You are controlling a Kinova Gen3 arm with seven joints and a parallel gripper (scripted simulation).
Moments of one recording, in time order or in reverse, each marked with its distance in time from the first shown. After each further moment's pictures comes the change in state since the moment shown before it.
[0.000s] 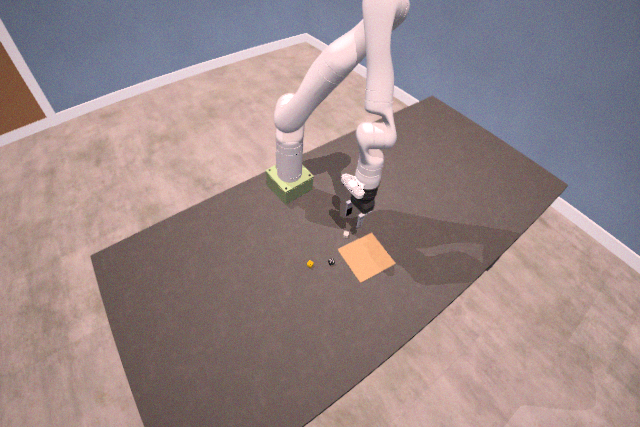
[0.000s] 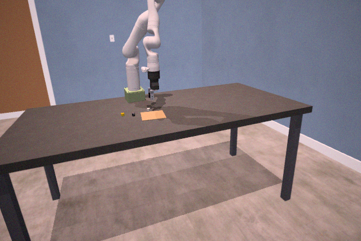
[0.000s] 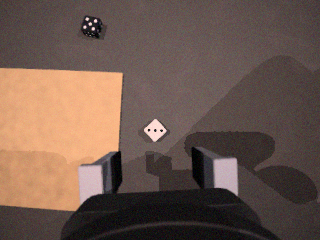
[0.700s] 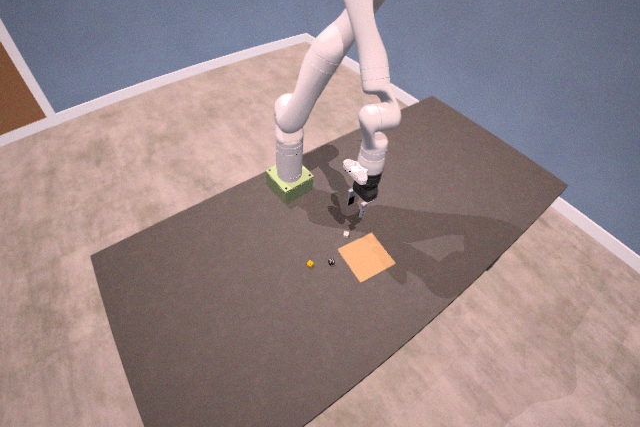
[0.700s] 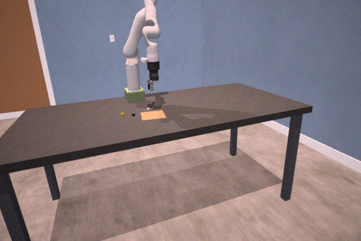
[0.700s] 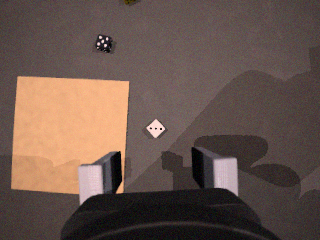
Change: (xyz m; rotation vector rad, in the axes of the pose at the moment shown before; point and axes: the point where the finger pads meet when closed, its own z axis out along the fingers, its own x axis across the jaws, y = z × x) arm 0.000 0.001 -0.057 0.001 -0.005 -0.003
